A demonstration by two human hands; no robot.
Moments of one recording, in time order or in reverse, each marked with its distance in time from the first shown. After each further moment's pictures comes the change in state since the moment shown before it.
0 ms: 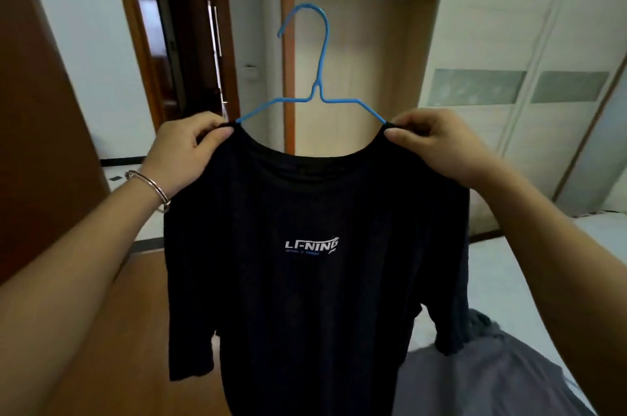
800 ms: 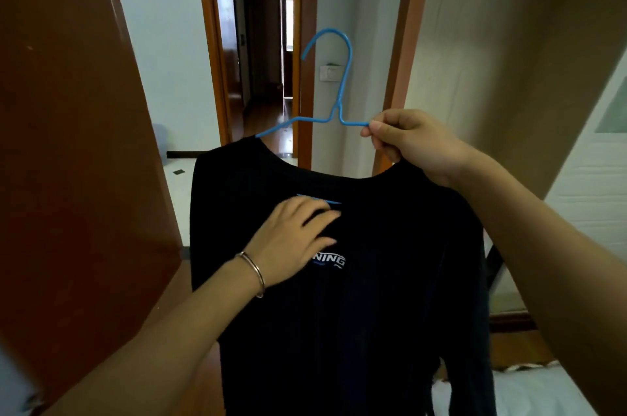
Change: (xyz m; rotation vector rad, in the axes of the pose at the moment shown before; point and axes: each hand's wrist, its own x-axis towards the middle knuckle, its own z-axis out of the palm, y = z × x) left_hand 0.115 -0.286 0.161 0.379 -0.198 0.425; right_hand 0.332 -0.008 0.276 0.451 -0.343 0.063
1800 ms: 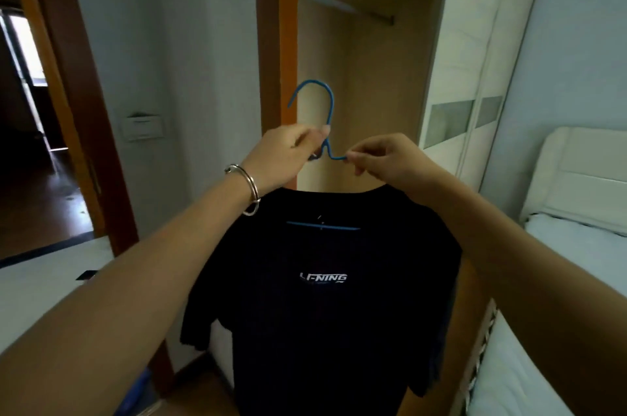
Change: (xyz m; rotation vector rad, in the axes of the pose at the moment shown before) left_hand 0.386 -0.166 0.128 -0.986 -0.118 0.058; right_hand 0.226 0.103 -0.104 -0.382 0.610 0.223
